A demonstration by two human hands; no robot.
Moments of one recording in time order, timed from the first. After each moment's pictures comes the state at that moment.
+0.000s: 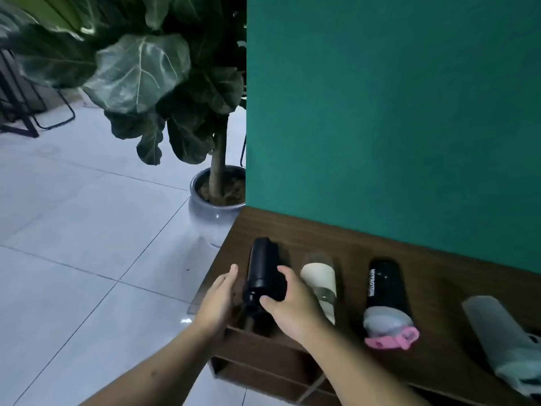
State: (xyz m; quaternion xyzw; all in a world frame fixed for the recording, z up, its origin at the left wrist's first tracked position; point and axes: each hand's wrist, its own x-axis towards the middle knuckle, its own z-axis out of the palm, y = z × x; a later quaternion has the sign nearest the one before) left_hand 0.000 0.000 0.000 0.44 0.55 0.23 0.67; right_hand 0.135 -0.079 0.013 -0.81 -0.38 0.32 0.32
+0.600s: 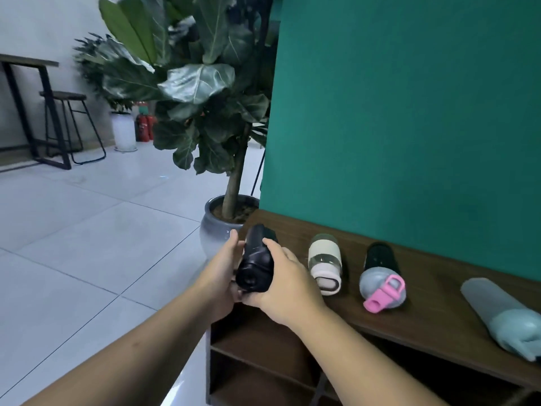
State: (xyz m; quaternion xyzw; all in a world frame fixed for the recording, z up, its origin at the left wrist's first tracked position) left_hand -0.055 -0.076 -0.003 0.39 0.43 0.33 0.74; right_hand 0.058 -0.150 -0.010 -0.76 -0.57 0.10 0.28
